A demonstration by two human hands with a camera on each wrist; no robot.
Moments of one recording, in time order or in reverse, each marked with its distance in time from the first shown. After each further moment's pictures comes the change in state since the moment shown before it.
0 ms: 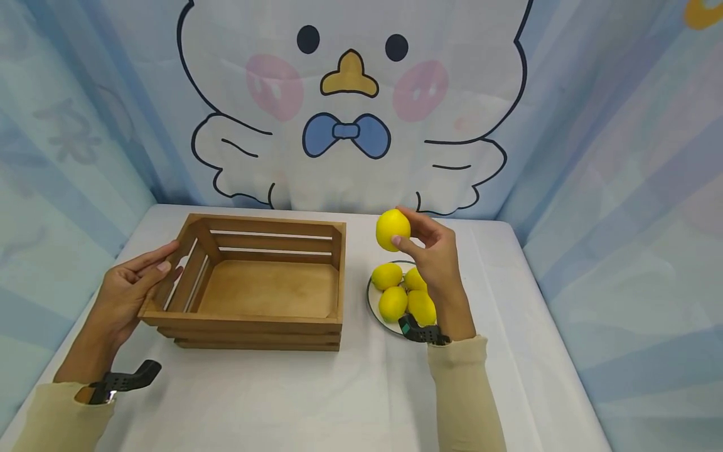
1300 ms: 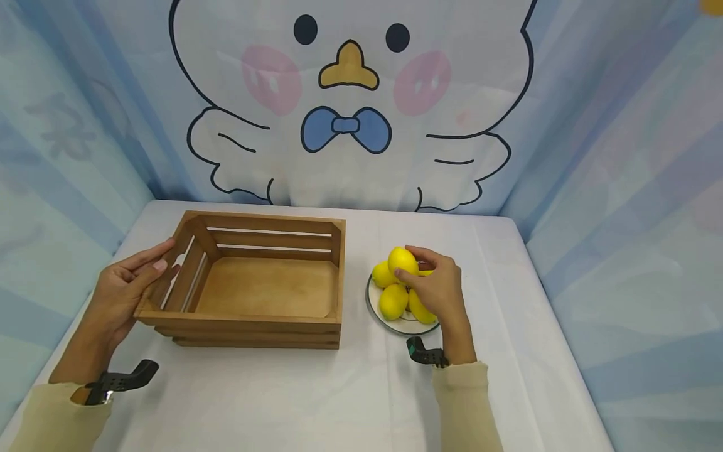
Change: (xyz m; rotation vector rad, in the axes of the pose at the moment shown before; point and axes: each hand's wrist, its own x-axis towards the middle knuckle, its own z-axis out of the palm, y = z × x) left_hand 0.001 0.000 0.000 -0.054 0.002 -0.002; right_hand -0.033 0.043 -0.015 -0.577 0.039 0.318
